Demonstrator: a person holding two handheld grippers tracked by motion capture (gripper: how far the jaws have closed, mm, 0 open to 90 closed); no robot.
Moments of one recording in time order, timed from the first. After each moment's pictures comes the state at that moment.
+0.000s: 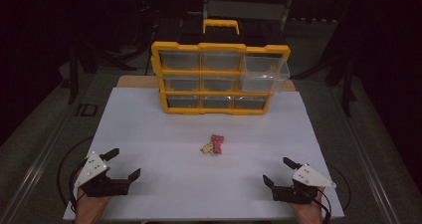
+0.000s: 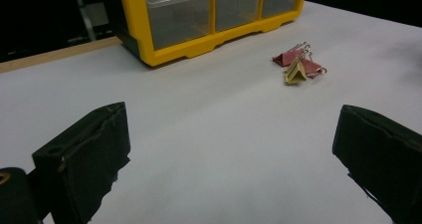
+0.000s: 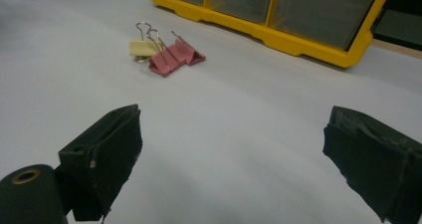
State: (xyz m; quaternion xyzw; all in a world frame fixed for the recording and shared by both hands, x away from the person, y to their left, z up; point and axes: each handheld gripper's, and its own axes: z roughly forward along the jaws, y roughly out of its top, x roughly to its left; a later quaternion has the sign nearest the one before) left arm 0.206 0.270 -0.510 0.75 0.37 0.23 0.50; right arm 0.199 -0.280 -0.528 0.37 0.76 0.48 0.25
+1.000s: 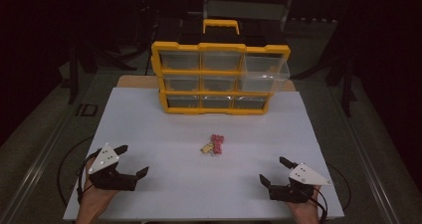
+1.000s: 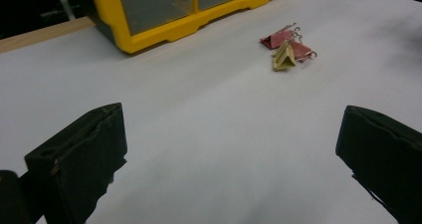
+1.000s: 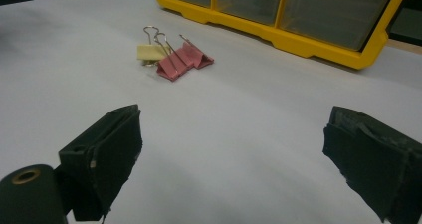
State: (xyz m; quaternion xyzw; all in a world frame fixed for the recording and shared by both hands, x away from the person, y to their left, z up) left arm 0.226 0.248 -0.496 0.79 0.36 0.19 0.45; right arm 0.203 -0.271 -0.529 0.37 0.76 0.48 0.24
